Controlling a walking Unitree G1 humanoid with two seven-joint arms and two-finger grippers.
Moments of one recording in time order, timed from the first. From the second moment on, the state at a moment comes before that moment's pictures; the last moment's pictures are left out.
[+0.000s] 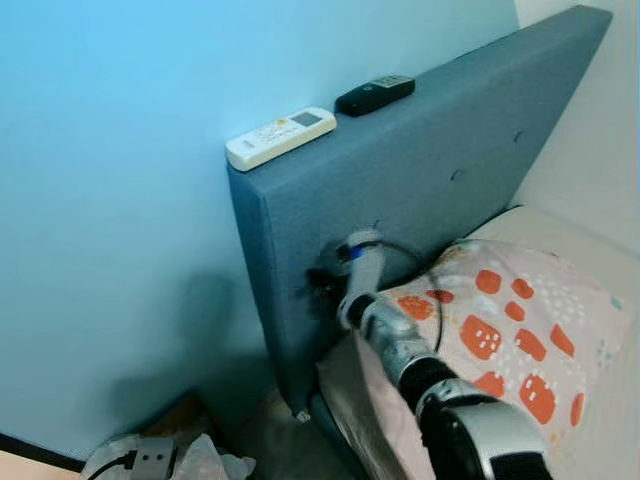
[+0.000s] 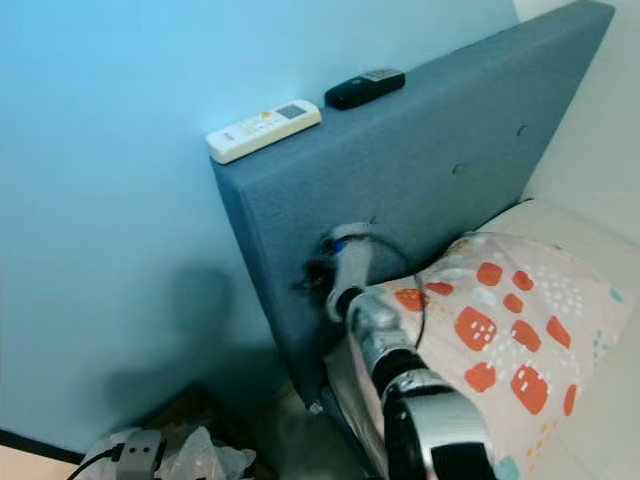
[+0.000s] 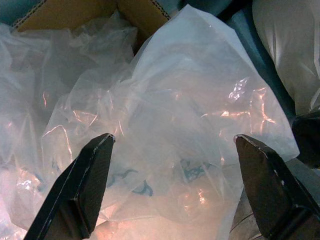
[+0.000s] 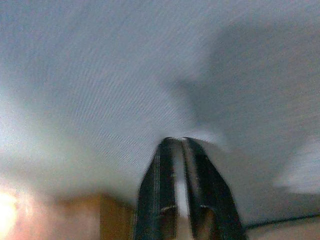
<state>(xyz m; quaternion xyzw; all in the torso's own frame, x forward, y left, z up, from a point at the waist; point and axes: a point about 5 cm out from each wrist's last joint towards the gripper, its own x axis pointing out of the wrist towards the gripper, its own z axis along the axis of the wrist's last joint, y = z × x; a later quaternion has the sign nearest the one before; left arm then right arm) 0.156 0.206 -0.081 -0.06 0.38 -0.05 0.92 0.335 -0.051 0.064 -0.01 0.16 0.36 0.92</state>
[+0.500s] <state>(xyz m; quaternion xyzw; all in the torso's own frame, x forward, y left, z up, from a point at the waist) 0.162 0.193 -0.081 -0.07 0.38 -0.08 0.92 0.318 -0.085 0.042 0.01 0.17 0.39 0.91</state>
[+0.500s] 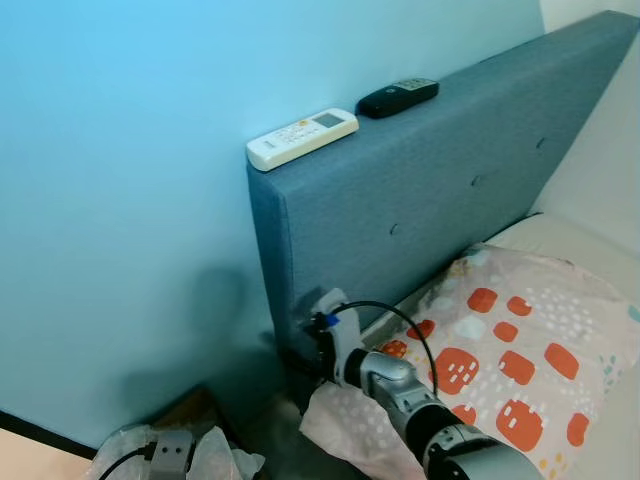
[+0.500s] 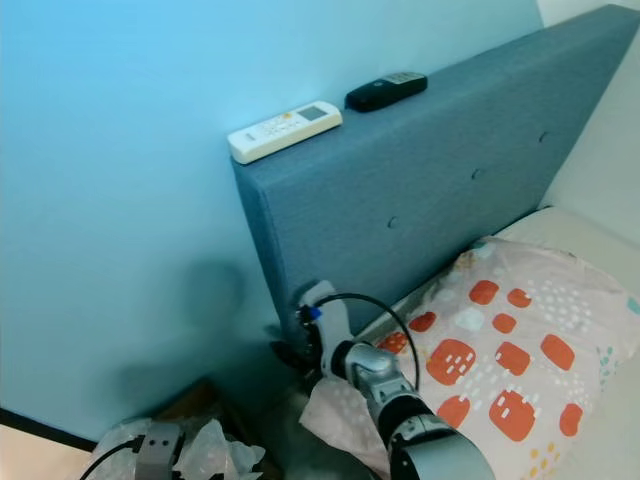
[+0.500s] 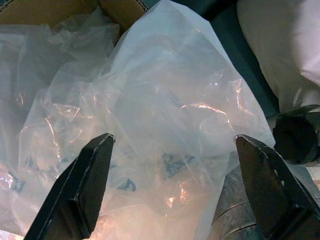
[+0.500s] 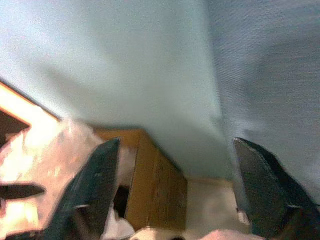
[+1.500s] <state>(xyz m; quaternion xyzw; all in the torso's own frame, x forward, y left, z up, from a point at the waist) 0.156 0.195 -0.089 -0.07 0.43 -0.06 0.90 0.207 -0.288 -0.043 -0.12 0.42 -0.25 0.86</state>
